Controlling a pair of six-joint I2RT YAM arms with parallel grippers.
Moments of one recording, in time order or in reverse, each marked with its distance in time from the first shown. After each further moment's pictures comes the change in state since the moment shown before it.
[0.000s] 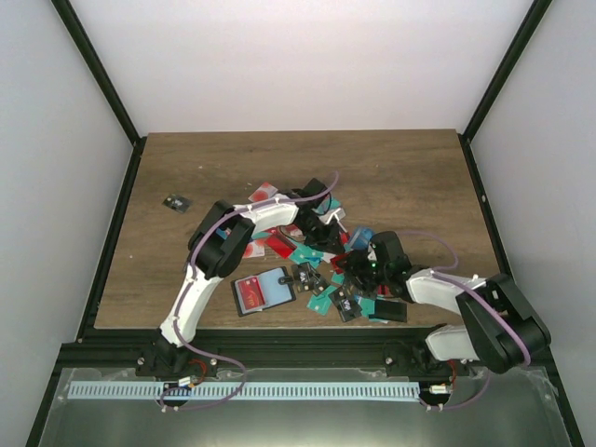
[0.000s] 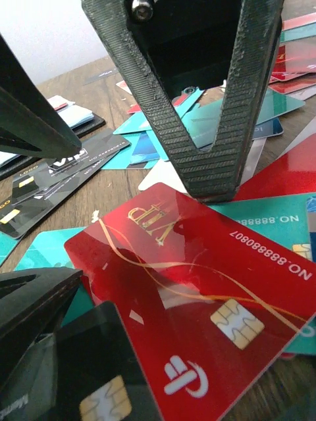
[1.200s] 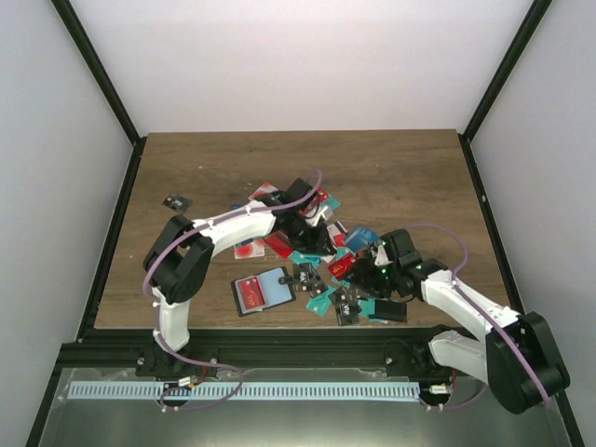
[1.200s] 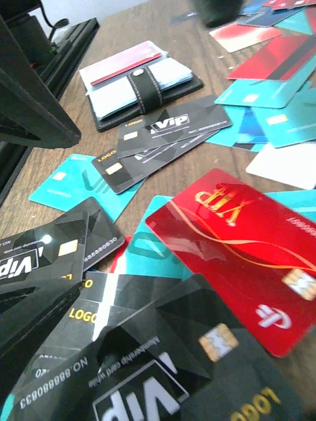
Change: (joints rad) left arm -0.048 -0.413 -0.350 0.061 -0.137 -0.122; right arm -0.044 -0.219 0.105 -0.539 -0.107 -0.369
